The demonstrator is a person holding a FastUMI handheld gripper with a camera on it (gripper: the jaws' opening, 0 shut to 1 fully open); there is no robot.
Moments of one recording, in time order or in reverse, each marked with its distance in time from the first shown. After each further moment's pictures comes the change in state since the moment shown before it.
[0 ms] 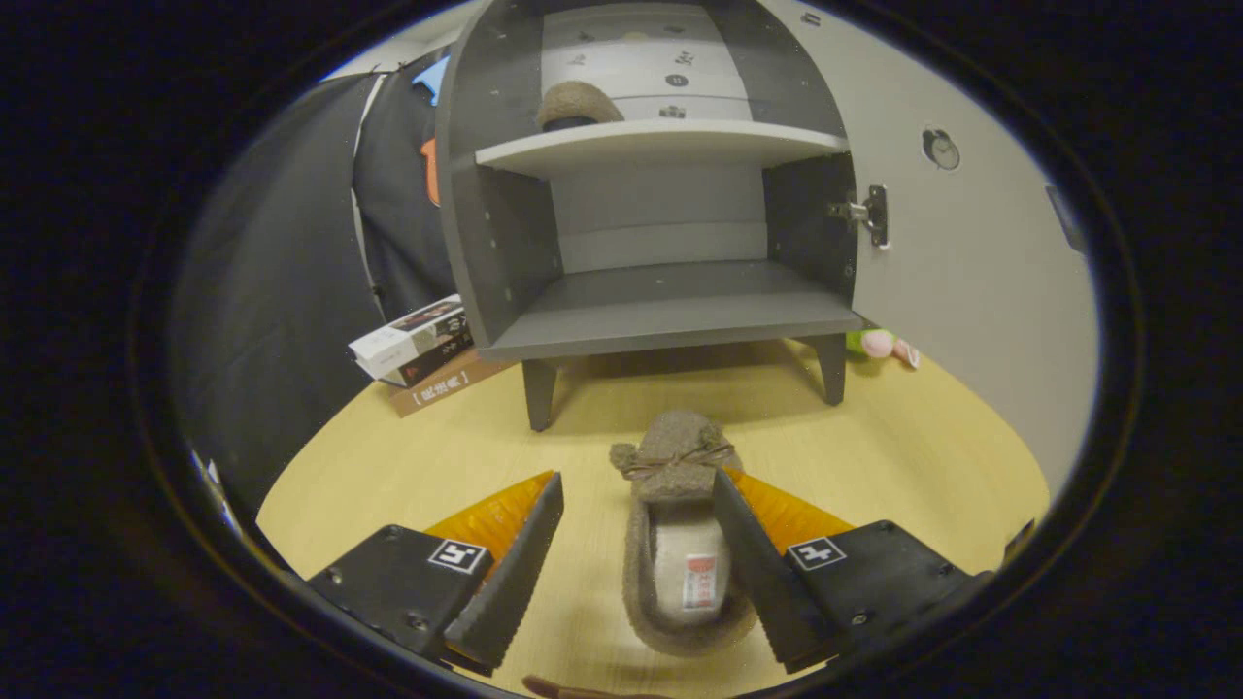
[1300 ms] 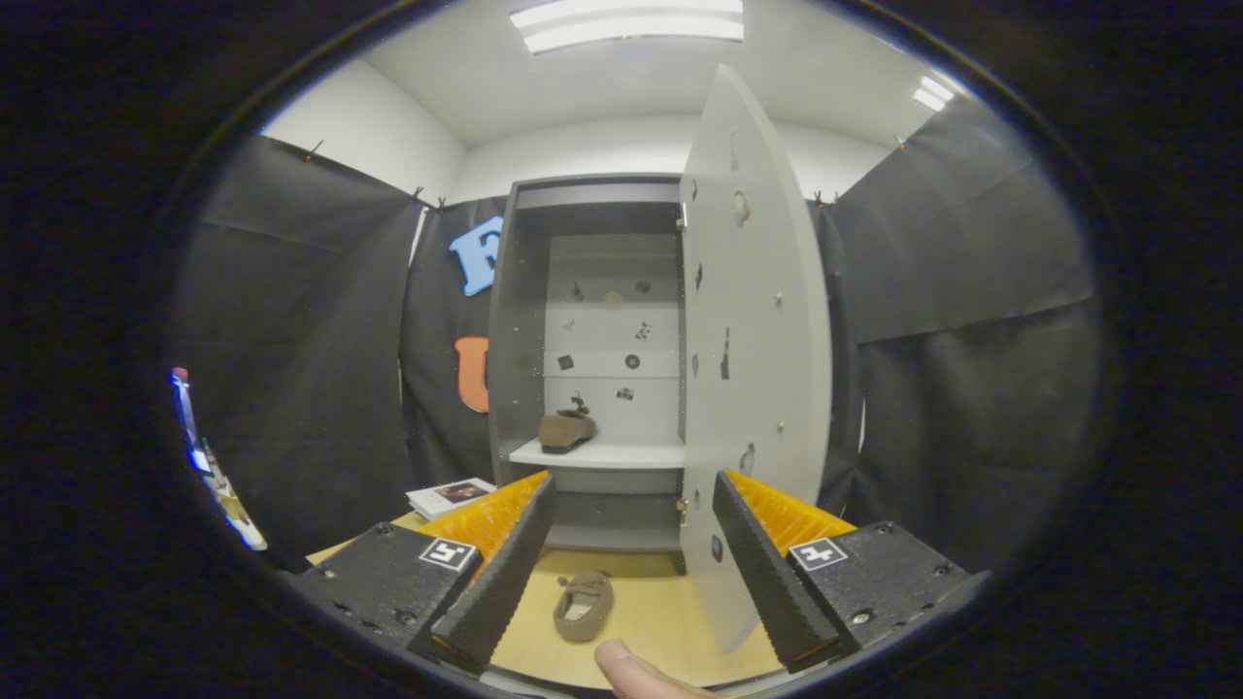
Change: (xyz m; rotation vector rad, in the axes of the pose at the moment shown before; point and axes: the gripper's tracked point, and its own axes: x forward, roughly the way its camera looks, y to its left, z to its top) arm -0.380 -0.056 0.192 -0.120 -0.552 -0.001
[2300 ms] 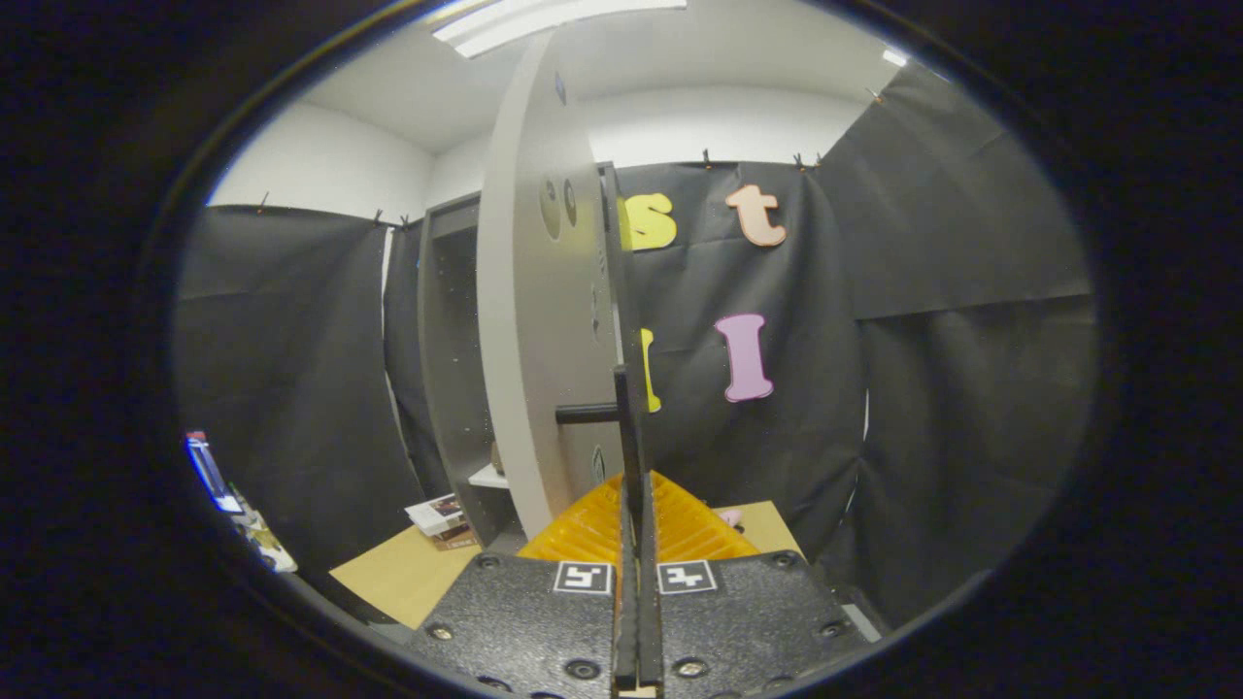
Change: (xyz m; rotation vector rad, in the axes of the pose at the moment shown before) arm 0.029 -0.153 0.092 0.065 0.064 0.038
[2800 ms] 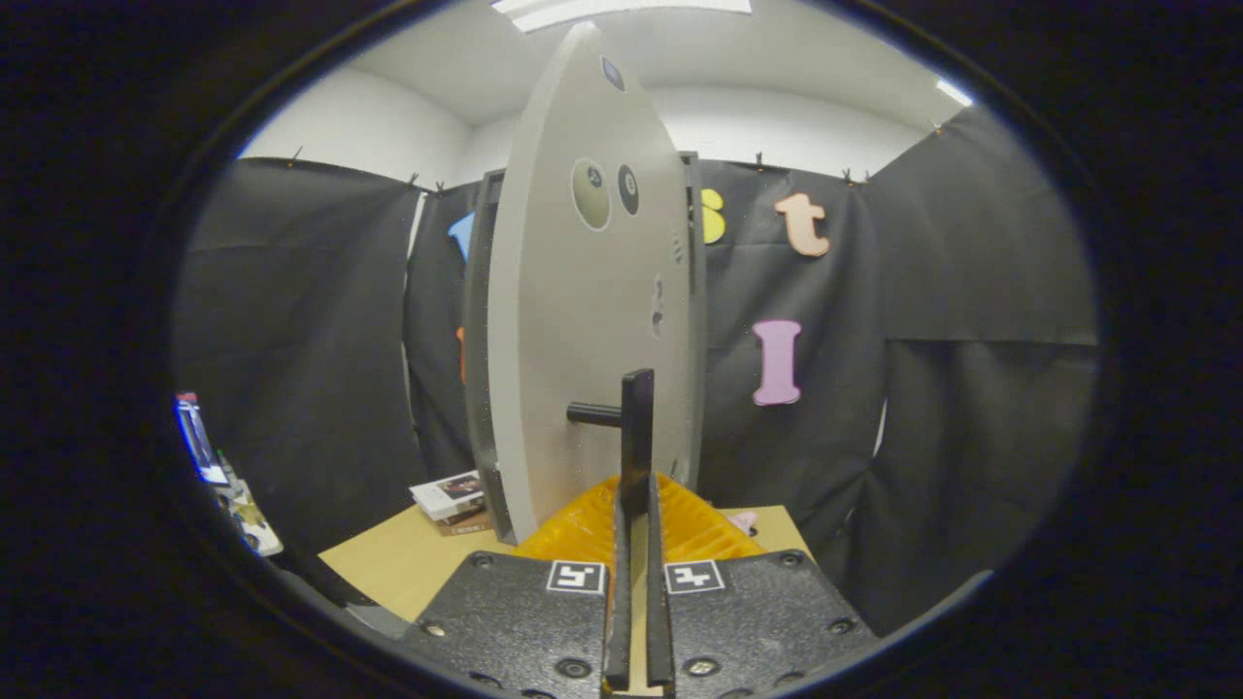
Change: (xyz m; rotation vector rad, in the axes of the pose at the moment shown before) arm 0.011 0.039 -0.004 -0.107 0.038 -0.050
